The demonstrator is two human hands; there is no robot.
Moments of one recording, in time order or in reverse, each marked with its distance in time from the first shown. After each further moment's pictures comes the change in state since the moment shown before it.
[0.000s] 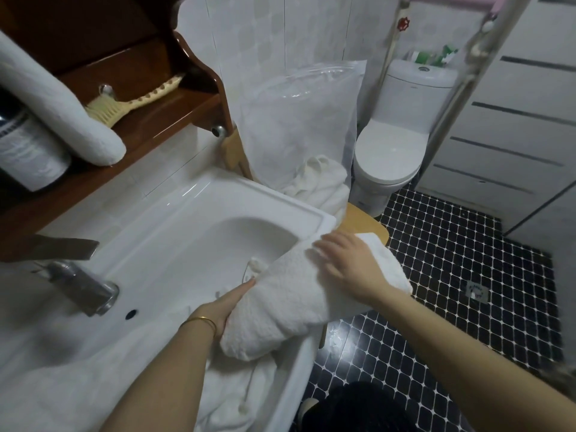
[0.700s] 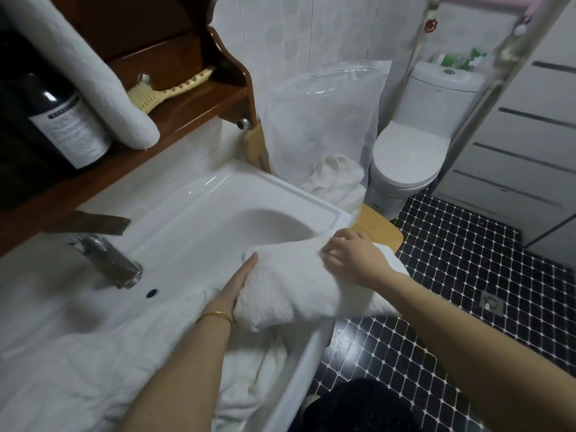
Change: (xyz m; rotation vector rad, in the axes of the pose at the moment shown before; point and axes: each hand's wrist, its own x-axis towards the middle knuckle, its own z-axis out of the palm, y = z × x) left_hand -0.019 -0.006 0.006 -0.396 0.026 0.353; right_hand 0.017 -0.003 0.013 -0.017 -0.190 0.176
